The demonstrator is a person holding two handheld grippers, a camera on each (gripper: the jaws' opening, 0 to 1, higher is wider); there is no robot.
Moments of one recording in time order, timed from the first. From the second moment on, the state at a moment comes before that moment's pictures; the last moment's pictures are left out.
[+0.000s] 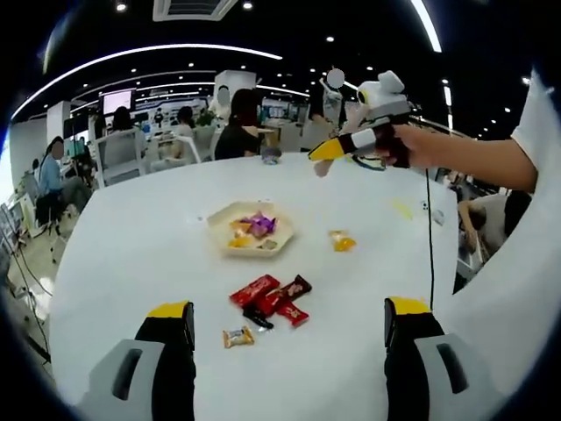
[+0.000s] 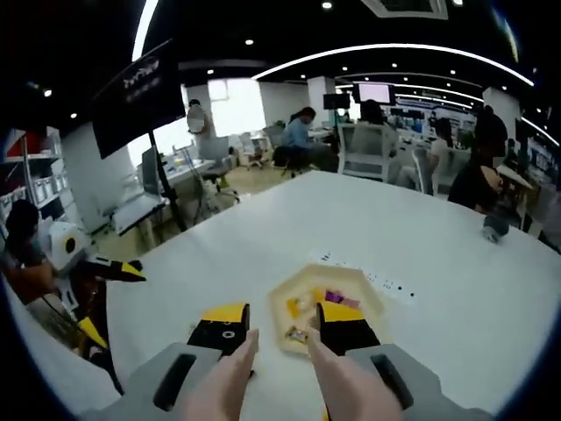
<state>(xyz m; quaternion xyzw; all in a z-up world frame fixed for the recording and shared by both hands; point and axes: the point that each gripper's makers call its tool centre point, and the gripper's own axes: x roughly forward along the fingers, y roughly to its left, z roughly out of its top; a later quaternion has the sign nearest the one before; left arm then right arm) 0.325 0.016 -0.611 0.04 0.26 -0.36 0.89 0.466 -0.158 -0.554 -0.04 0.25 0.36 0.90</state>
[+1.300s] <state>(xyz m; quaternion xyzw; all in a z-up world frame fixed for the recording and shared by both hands) 0.327 -0.021 -0.611 0.04 0.28 -0.41 0.87 0.397 -0.286 -0.592 0.02 0.28 0.21 0.94</state>
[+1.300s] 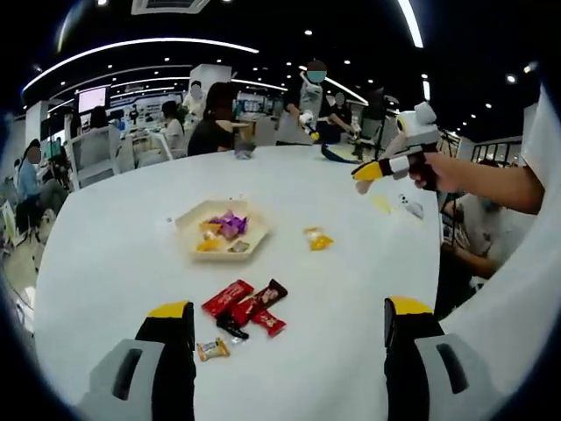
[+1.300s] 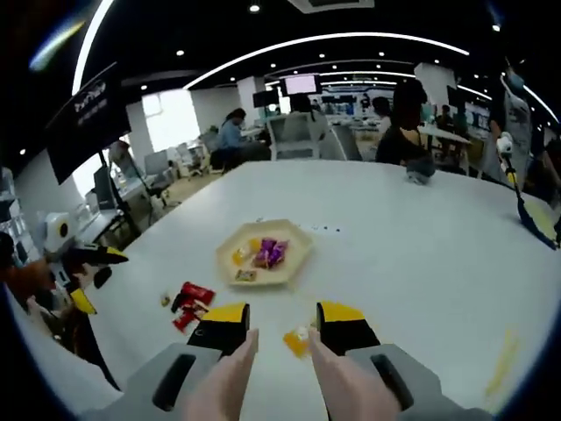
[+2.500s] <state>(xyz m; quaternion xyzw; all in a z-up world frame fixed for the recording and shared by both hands) 0.308 -0.033 -0.619 0.03 0.30 -0.31 0.90 0.424 -0.316 -0.681 0.08 0.33 0.24 0.91</state>
